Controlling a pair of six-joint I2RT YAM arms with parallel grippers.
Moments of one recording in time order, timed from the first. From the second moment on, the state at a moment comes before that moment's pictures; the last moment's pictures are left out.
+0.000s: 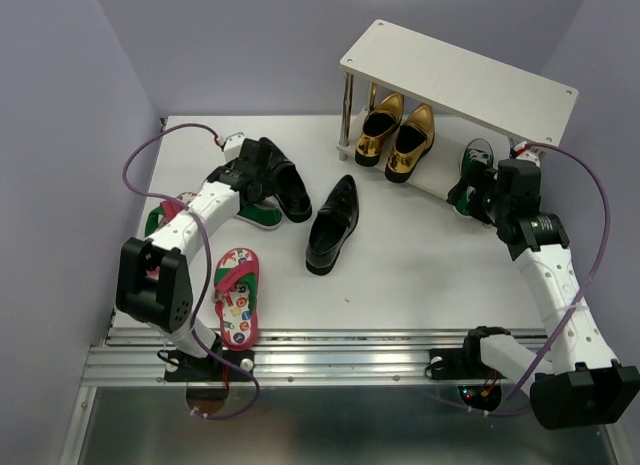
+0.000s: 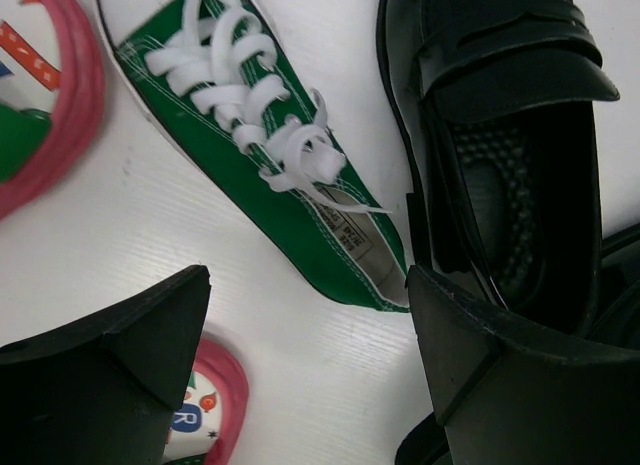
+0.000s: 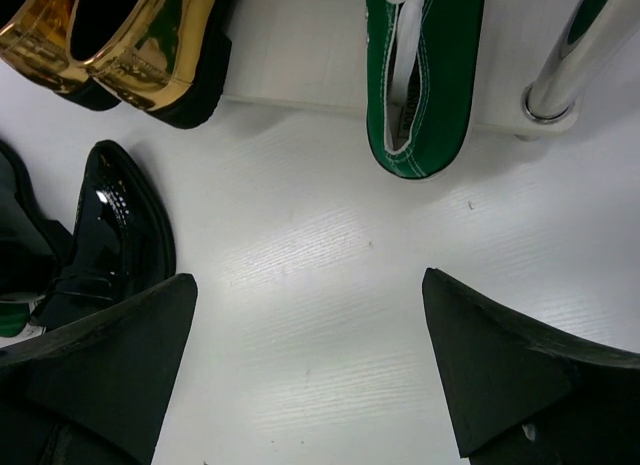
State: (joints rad) left arm -0.36 1.56 1.24 -0.58 -0.44 -0.64; right arm 0.07 1.01 1.05 -0.64 0.15 0.50
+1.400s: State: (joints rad) left arm -0.45 1.75 1.23 -0.65 -0.54 -0.98; right arm 0.07 0.99 1.06 -0.72 0.09 0.50
